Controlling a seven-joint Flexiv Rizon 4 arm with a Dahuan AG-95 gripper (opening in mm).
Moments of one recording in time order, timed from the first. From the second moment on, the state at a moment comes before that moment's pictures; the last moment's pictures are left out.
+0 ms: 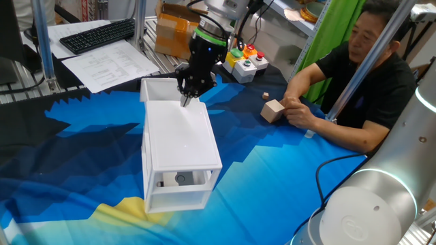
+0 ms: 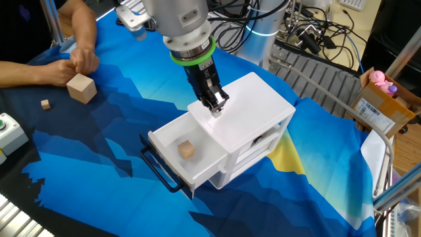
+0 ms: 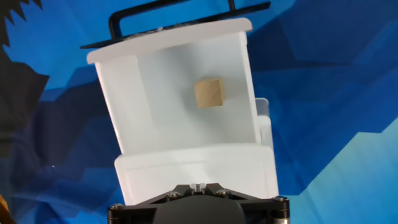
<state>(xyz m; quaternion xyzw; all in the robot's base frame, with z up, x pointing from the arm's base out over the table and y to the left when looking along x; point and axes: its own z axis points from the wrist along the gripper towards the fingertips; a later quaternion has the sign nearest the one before) 0.492 0.075 0.215 -0.24 -0.95 -0.14 0.11</state>
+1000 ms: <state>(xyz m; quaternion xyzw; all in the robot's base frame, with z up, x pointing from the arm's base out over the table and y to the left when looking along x) 0.491 0.076 0.215 -0.27 -0.96 -0.08 0.07</state>
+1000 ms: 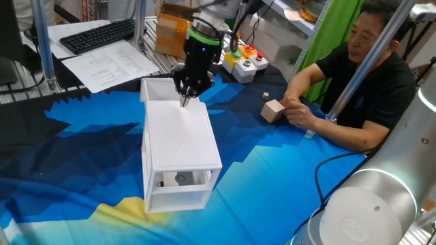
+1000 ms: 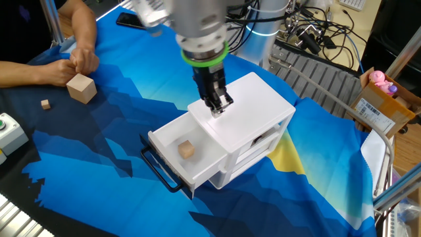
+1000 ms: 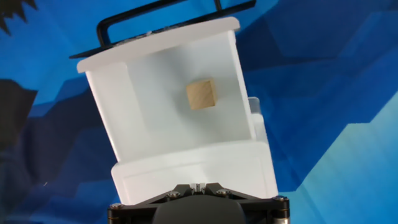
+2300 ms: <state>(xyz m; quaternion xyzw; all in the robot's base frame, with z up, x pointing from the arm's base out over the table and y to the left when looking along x) 0.491 0.076 0.215 -0.21 -0.97 -0.07 0.06</state>
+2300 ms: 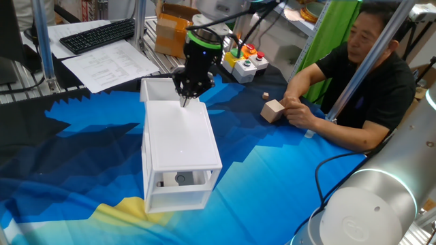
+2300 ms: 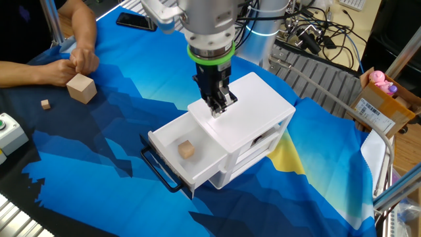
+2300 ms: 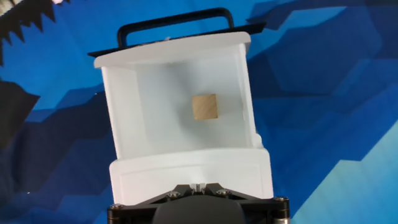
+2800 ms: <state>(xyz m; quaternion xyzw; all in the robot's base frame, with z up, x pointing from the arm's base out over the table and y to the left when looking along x) 0.491 0.075 0.214 -0.13 -0.99 -0.05 0.05</state>
